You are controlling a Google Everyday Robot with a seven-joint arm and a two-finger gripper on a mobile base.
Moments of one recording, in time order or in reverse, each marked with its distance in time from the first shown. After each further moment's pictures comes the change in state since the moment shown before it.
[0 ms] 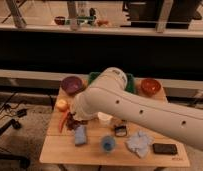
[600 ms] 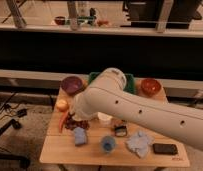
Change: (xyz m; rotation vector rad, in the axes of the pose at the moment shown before) arm -0.001 -0.002 0.001 0.008 -0.004 0.009
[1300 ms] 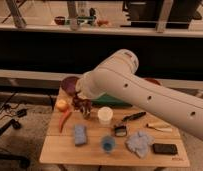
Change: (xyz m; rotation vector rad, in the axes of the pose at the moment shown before) arm 0.061 -0.075 -0.057 0.195 0.095 0.097
